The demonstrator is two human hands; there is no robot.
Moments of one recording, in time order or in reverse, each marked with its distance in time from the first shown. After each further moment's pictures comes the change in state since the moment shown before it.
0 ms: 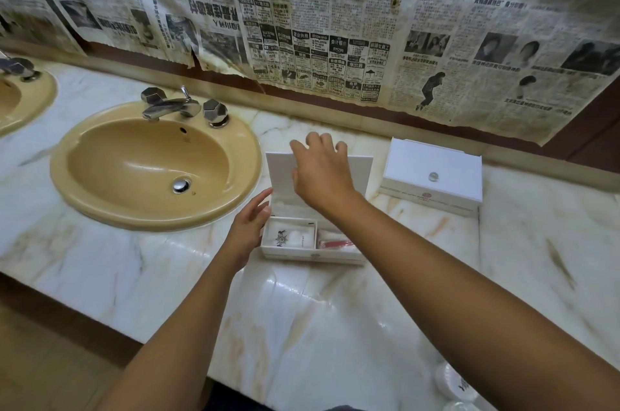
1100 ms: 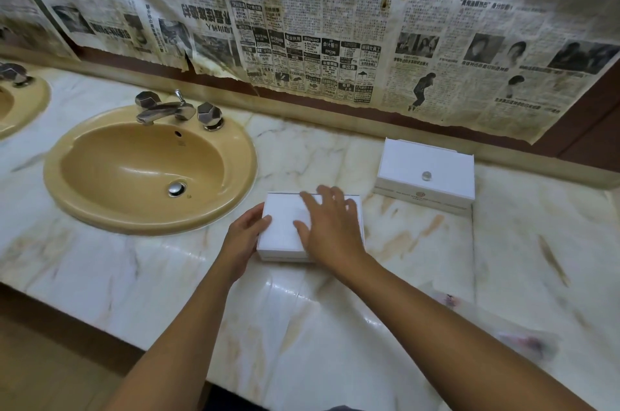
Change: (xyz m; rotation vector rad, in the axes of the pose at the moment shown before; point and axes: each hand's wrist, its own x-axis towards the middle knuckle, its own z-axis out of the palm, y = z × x) left_hand -0.006 -0.005 0.004 -0.134 0.083 -0.040; right_hand -0.076 0.012 0.039 0.106 -0.166 0.113
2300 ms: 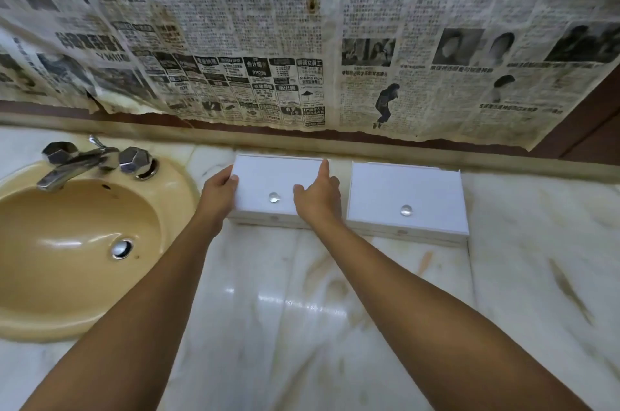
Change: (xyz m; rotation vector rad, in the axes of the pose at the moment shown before) left_hand 0.183 0.085 0.082 0.396 0.094 0.155; right_hand 0.167 0.094 0.011 0.759 -0.006 0.711
